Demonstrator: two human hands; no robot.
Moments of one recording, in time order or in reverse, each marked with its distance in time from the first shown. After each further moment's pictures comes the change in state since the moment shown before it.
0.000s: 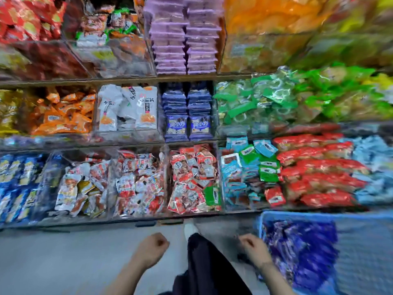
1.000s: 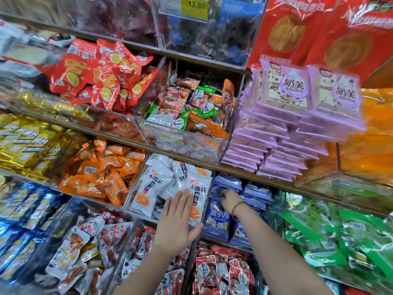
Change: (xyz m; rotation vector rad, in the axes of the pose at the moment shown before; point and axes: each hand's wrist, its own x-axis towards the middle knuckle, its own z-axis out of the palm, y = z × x) left_hand 0.181 0.069 -0.244 0.407 0.920 0.271; right_hand 0.287 -0.451 -0.022 -0.702 -0.123 -0.458
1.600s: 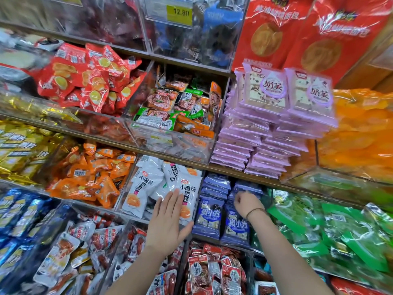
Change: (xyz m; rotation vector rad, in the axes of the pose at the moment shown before) left_hand -0.002 0.001 -0.004 -0.049 -0.038 -0.033; right_hand -0.051 0.043 -0.035 -0.178 0.152 0.142
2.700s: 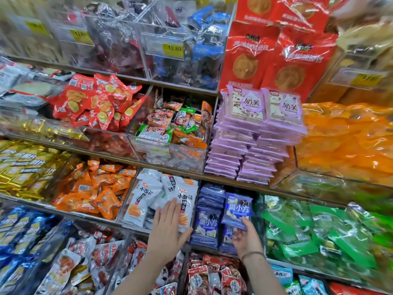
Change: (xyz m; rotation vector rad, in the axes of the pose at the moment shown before) left_hand -0.003 0.010 -0.020 0.000 -0.027 -0.034; right_hand -0.082 -0.006 0.042 2.038 0.092 0.464
